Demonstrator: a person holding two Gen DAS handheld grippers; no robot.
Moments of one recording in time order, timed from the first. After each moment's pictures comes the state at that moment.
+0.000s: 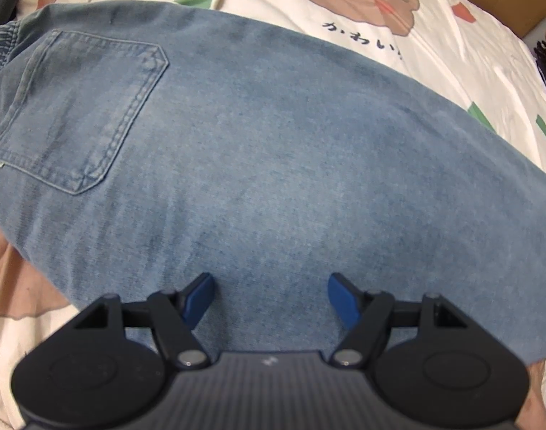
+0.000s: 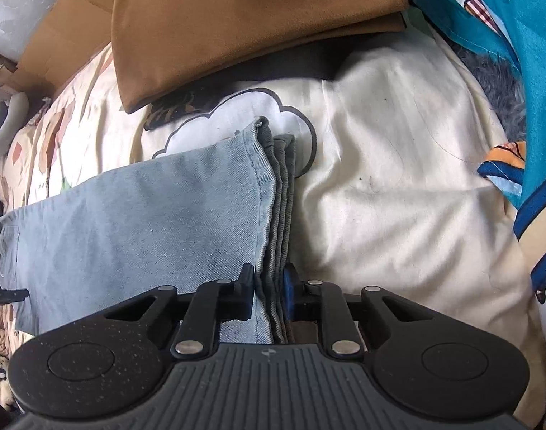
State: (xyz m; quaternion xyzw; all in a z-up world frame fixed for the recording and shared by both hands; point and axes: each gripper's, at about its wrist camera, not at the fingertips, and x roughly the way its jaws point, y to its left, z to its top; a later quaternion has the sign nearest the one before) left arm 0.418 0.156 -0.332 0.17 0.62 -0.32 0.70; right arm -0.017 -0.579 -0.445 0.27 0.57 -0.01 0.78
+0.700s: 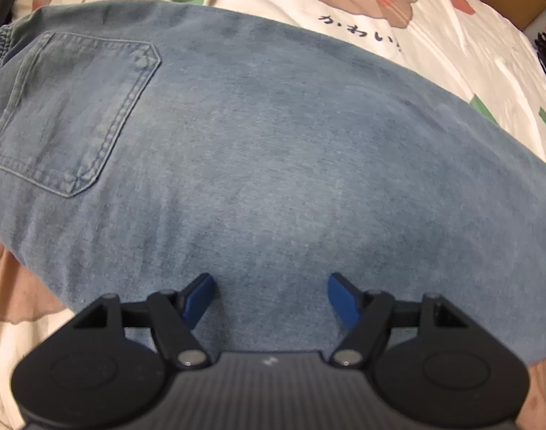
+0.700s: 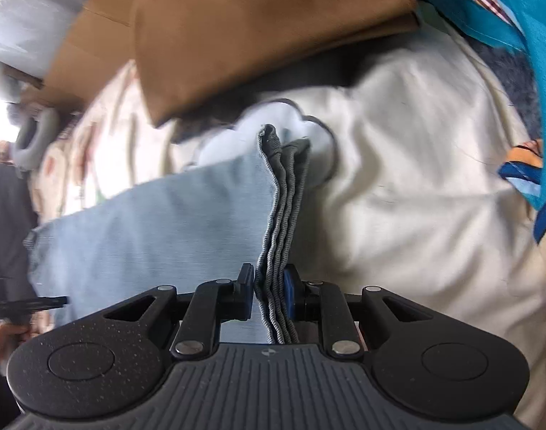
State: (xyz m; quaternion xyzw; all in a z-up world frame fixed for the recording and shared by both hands) left arm 0.414 0.163 -0.330 0.17 0.62 -0.31 0.70; right arm -0.015 -0.584 -0.436 0.33 0.54 0.06 0.77
